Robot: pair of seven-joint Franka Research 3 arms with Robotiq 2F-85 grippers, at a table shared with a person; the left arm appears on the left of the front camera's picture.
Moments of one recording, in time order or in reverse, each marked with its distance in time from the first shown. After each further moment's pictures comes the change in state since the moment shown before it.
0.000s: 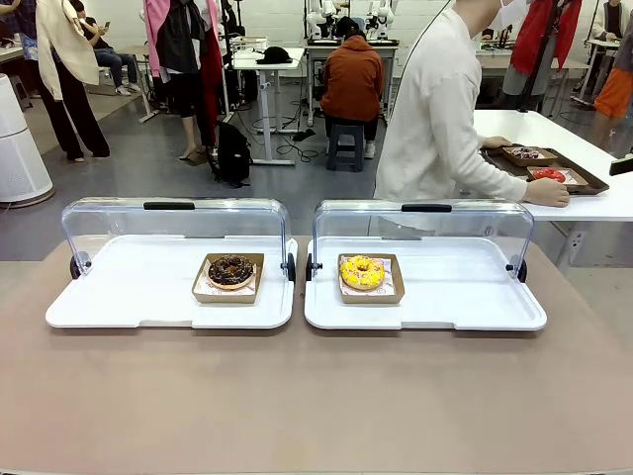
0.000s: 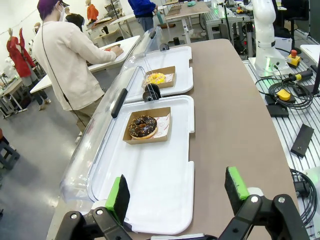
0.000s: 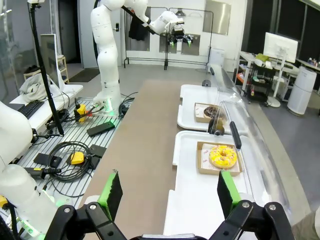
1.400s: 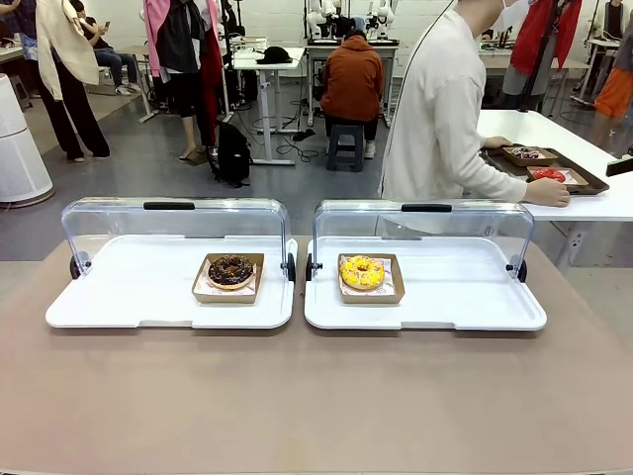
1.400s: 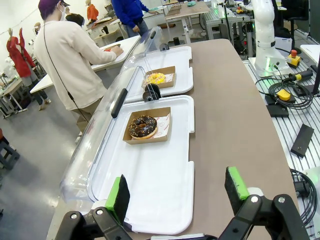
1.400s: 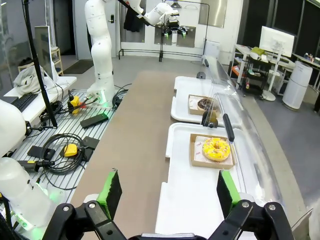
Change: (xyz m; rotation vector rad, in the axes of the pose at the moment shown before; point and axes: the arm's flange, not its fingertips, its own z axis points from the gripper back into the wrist) left arm 0.000 0.000 0.000 0.000 0.000 0.000; right arm 0.000 -0.004 0.001 -0.021 0.029 0.009
